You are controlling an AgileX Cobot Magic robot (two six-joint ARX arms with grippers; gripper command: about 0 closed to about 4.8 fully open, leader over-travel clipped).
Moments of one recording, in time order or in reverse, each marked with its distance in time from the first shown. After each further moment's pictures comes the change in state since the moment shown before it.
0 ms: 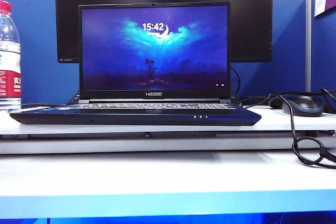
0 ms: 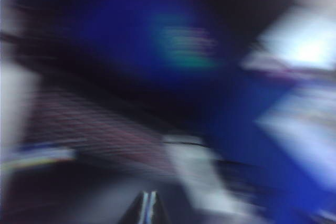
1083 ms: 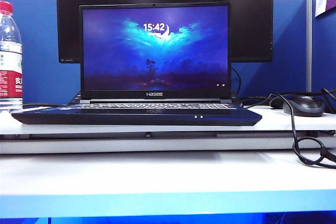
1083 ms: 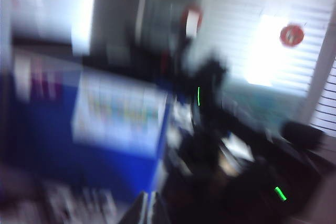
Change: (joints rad) left arm -0.118 0.829 1.348 -0.192 0.654 0.100; right arm 0.000 1.040 1.558 -0.017 -0.167 -0.260
